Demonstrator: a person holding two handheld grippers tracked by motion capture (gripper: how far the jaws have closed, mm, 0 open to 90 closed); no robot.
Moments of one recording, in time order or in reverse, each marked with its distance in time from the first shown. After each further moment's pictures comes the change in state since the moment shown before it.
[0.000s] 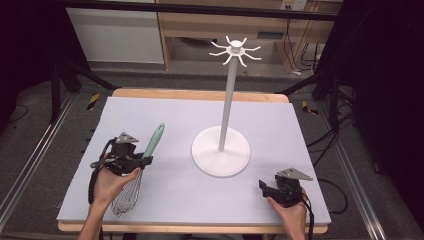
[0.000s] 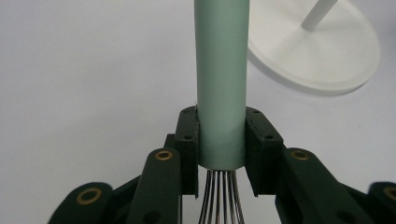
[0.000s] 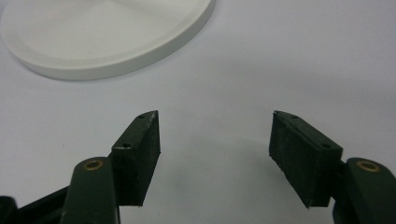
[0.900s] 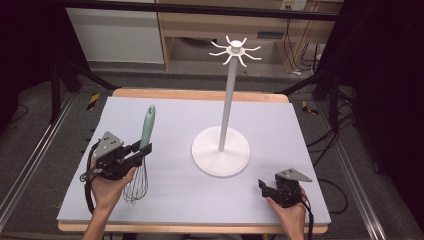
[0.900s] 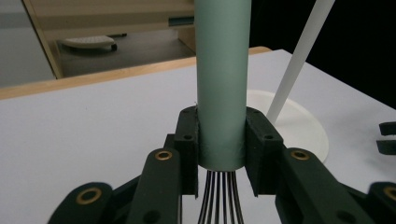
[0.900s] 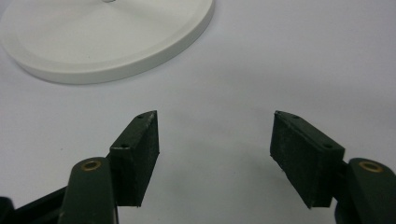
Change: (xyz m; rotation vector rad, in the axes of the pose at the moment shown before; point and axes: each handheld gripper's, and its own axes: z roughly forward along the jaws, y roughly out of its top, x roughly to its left) left arm -0.027 -0.003 -0.039 -0.417 -0.002 0.030; right arm 0.003 -0.001 0.000 -0.028 -0.020 -0.016
